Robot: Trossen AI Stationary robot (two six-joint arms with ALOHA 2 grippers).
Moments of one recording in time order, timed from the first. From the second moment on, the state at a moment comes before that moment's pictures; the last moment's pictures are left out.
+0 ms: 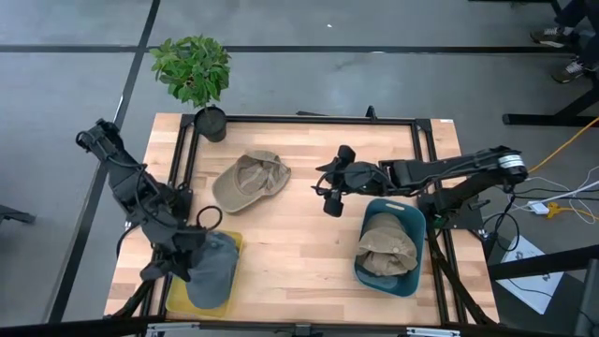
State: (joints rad) left arm -0.77 1.00 1.12 -0.78 0.27 -0.91; right arm 0.10 1.38 1.14 -0.28 0.40 0.05
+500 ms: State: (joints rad) left arm -0.79 1.05 1.12 -0.84 0.26 -0.80; right arm 0.10 1.40 1.14 -0.29 0.40 0.05
